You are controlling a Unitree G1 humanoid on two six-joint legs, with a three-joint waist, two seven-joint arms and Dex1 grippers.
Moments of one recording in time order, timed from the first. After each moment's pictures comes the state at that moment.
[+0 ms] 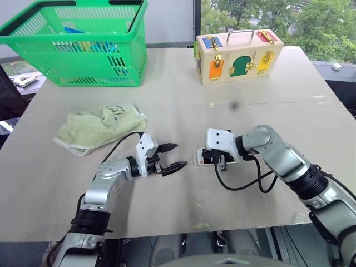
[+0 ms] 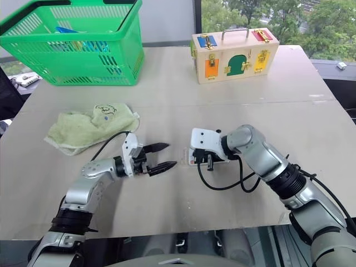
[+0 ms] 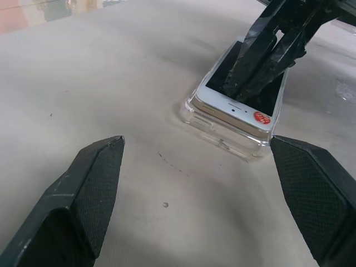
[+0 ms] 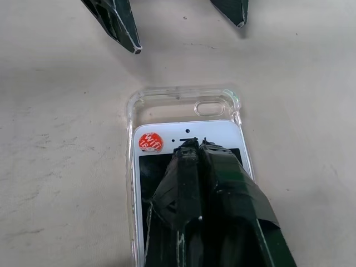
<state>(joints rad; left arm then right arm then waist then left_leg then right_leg) -0.21 0.51 -0.03 0.09 -0.39 0.21 -1.07 -0.68 -0.53 0.56 -0.14 -0.01 0.64 1.03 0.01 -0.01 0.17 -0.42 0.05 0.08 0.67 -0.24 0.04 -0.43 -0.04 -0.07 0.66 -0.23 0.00</state>
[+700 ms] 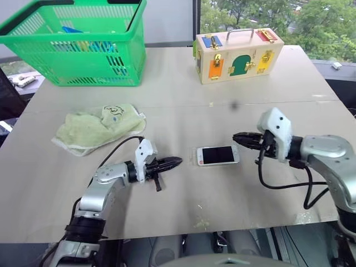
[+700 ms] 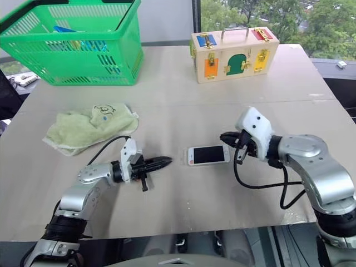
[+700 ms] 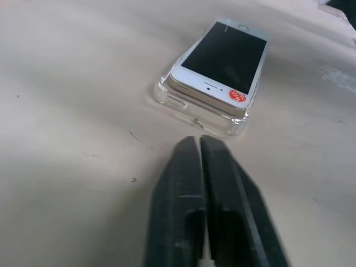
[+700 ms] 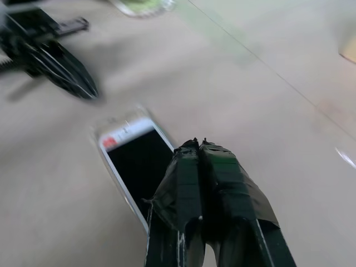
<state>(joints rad) -0.08 0.64 0.00 -0.15 -0.46 0.34 -1.09 -0.30 -0.68 -0.02 -0.67 0.33 0.96 0.81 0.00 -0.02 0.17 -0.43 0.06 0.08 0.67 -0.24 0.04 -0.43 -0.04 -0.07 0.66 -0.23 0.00</state>
